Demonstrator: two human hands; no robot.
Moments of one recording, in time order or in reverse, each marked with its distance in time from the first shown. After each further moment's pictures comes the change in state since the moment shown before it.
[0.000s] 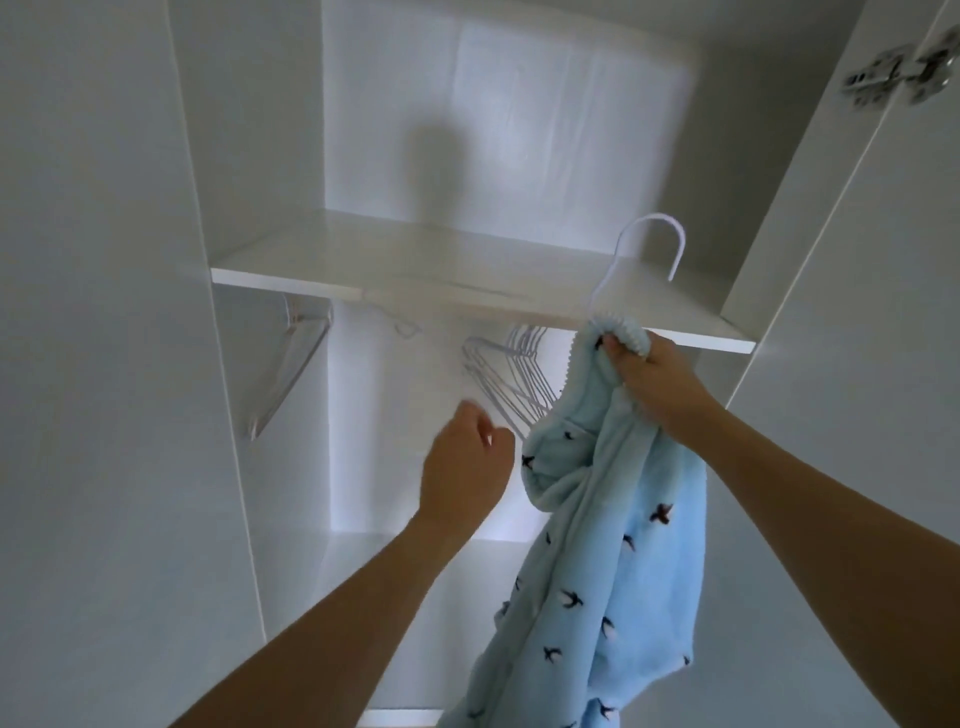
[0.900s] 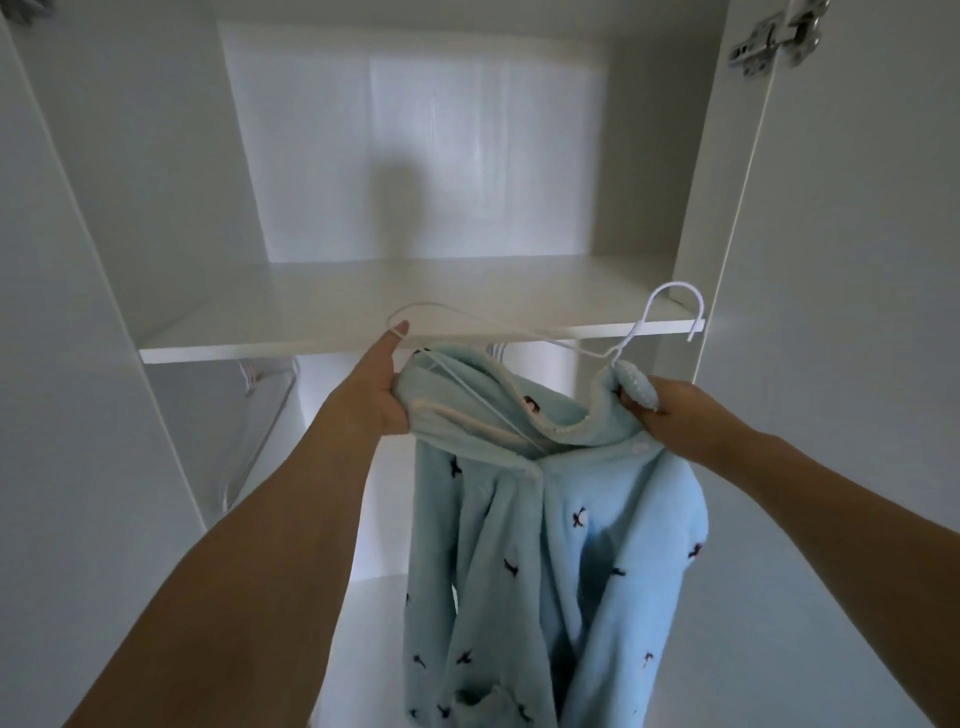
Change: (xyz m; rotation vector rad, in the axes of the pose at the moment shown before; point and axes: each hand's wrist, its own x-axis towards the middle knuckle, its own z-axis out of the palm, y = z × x) left_hand 0.126 0.038 -0.030 -0.876 -0.405 -0.805; right_hand -0.020 0.065 -0.058 -0.347 -0.158 0.079
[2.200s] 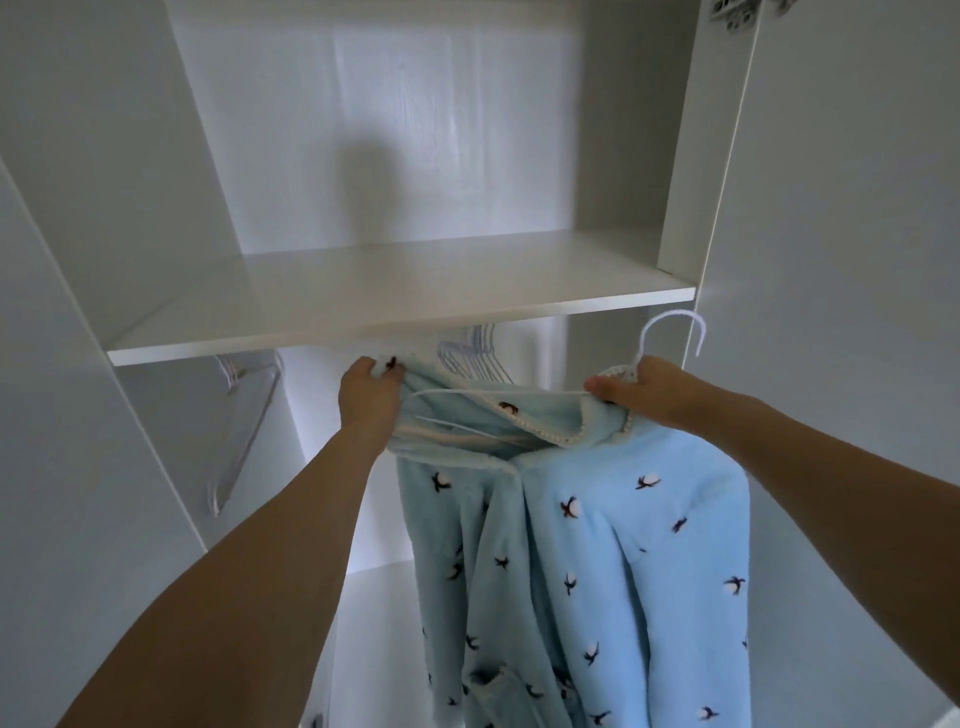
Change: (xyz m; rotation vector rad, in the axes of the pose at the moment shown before) left_hand 0.053 -0.034 -0.032 0.600 0.459 0.662; right_hand 0.009 -0.006 0.015 0.104 -0.092 0.191
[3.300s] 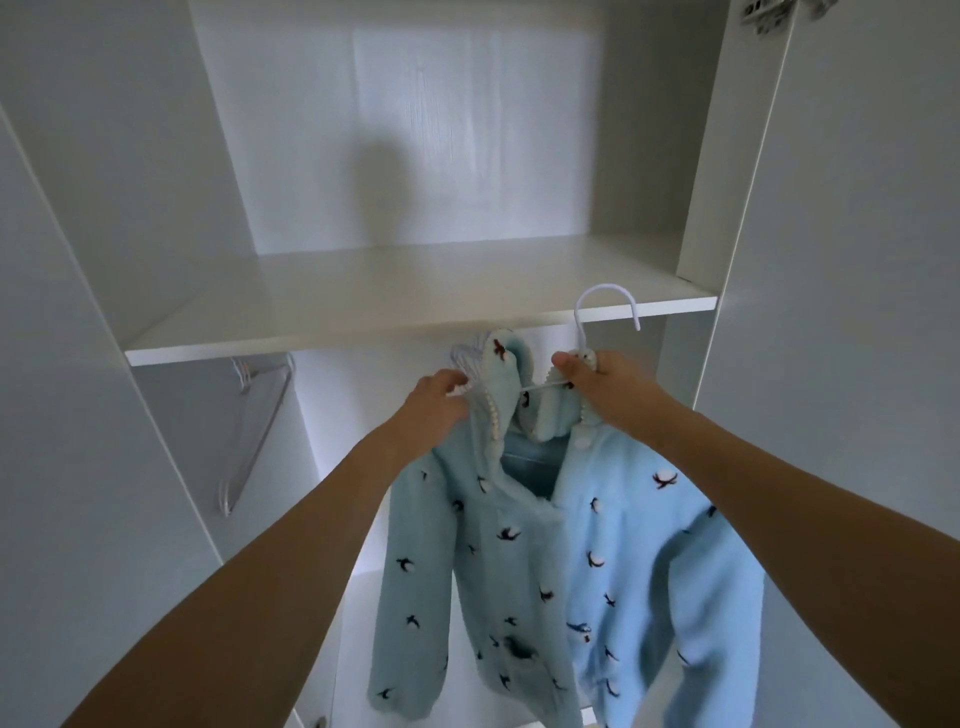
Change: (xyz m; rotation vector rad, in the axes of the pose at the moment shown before) left_hand -0.026 0.018 0.004 0.291 -0.624 0.123; right_hand 0.028 -0.039 0.044 0.158 0.123 -0.114
